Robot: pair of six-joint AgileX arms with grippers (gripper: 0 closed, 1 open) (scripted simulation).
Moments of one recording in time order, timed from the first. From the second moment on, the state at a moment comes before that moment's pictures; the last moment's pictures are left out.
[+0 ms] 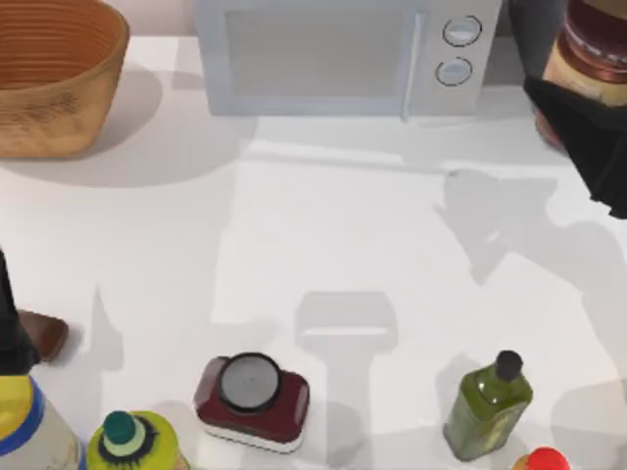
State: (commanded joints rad) left arm 0.00 0.00 0.00 0.00 0.00 0.00; right arm 0.16 1.12 0.61 0.55 -0.70 0.02
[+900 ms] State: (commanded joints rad) left arm 0.00 0.00 0.00 0.00 0.00 0.00; right arm 0.00 0.00 0.00 0.00 0.00 0.00
